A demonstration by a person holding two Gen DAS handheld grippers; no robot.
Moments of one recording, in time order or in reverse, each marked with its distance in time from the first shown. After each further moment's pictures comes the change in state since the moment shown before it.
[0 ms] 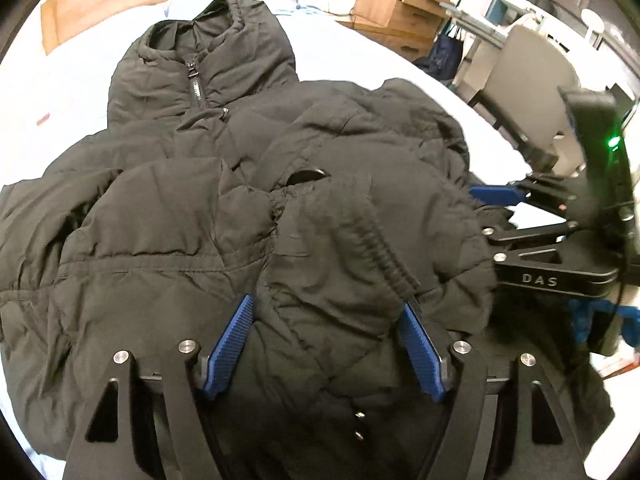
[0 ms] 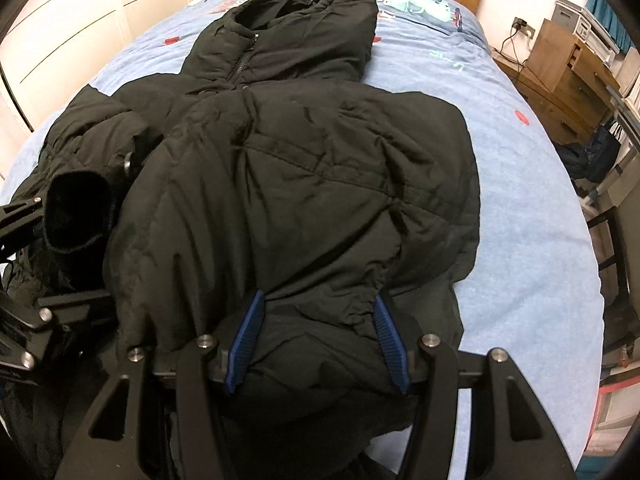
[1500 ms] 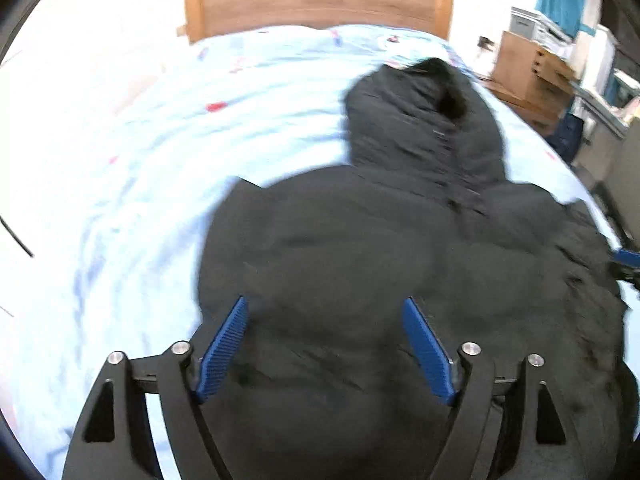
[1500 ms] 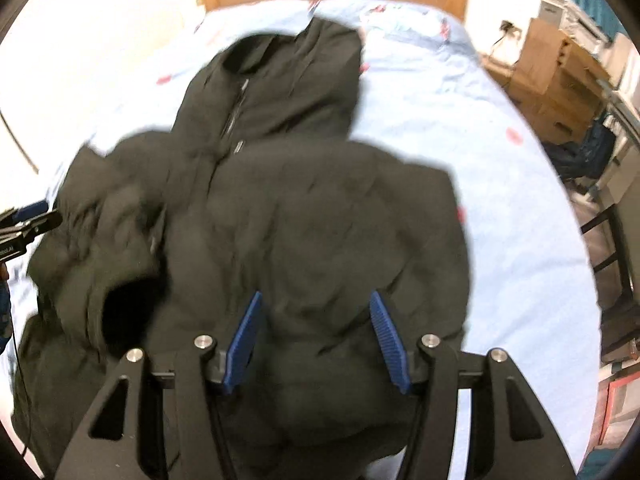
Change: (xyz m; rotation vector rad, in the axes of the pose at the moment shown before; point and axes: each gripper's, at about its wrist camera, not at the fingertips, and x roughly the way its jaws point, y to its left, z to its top) left arm -0.076 0.173 -0.007 -0.255 -0.170 0.431; right arm -0.024 -0.022 0.045 0.090 -0.098 0.005
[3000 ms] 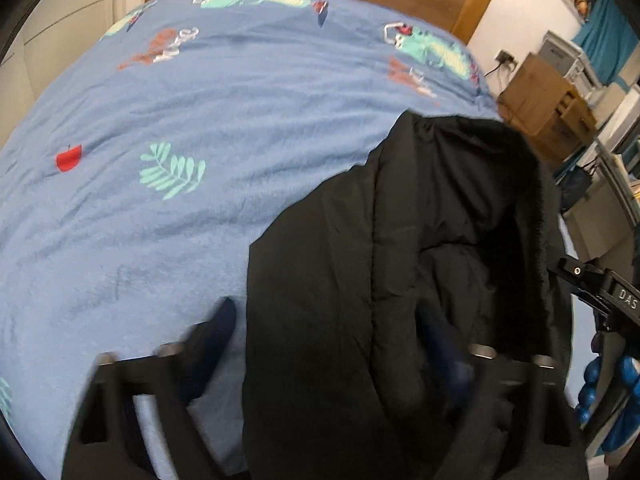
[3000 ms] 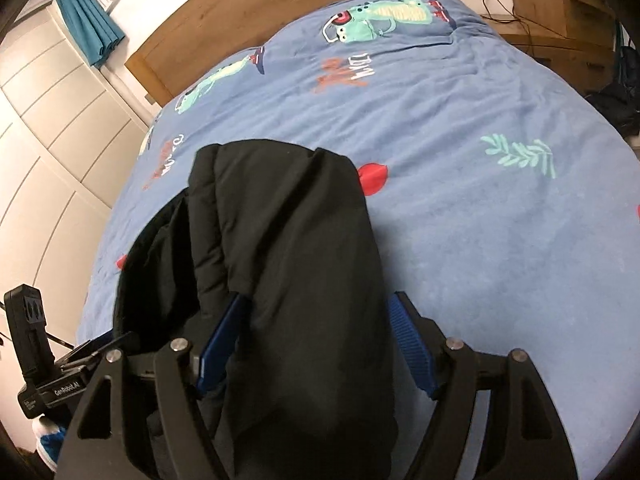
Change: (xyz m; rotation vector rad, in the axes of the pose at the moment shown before) left arm 0.231 -0.058 0.247 -0.132 0.140 -0.208; right arm 0.214 -0.058 0.270 0.334 -0.054 0.244
